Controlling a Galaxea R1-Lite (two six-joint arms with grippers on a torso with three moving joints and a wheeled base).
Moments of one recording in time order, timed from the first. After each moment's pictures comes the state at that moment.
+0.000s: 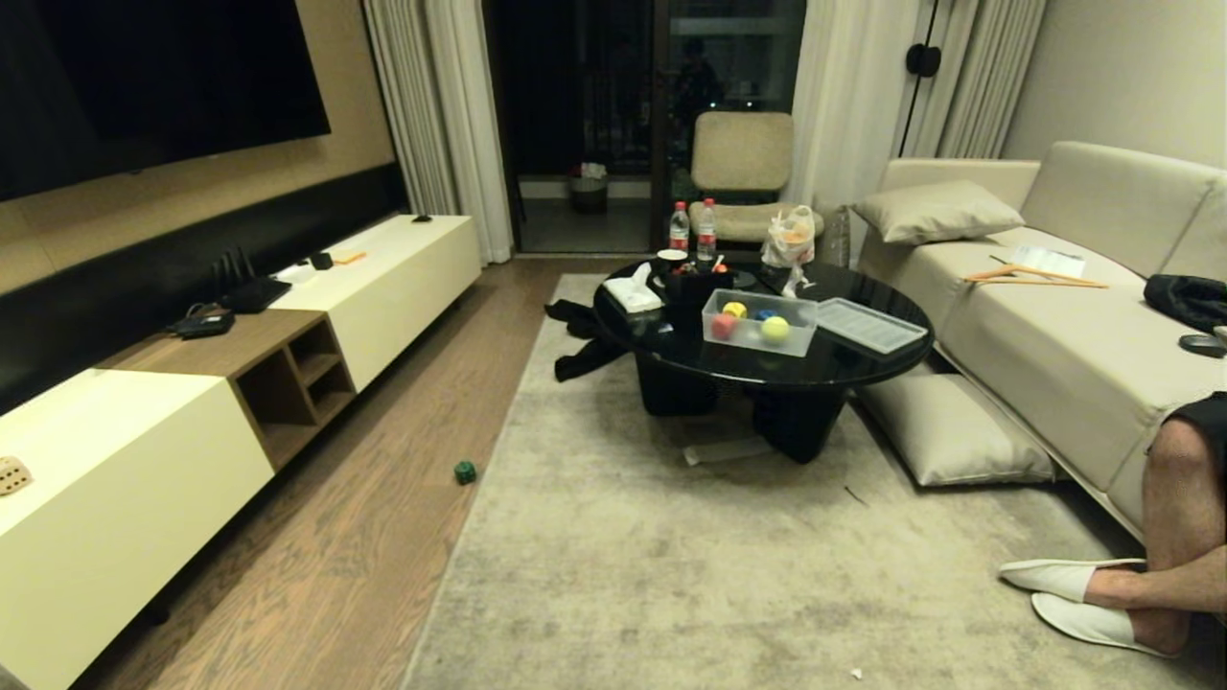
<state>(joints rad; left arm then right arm) 0.00 0.00 0.00 -0.01 0.00 -0.02 0.00 0.00 0.00 0.00 -0.01 0.02</state>
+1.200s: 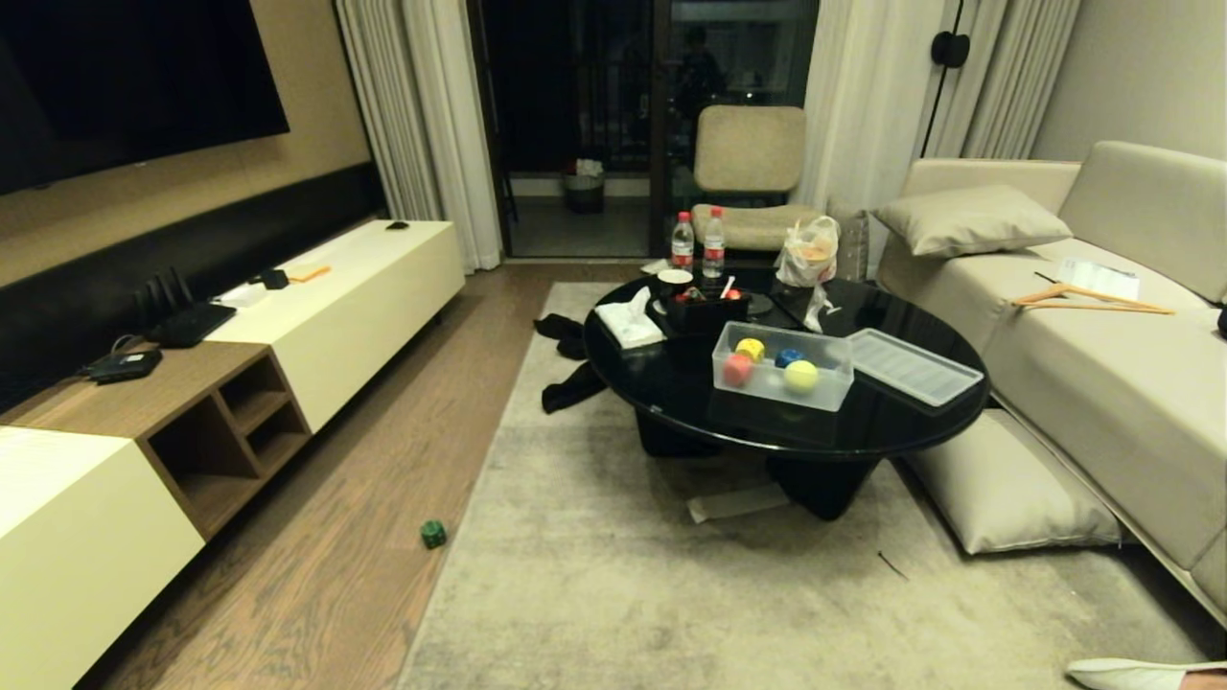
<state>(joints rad) 0.00 0.00 0.00 -0.01 0.00 -0.02 0.00 0.00 0.00 0.00 -0.01 0.02</state>
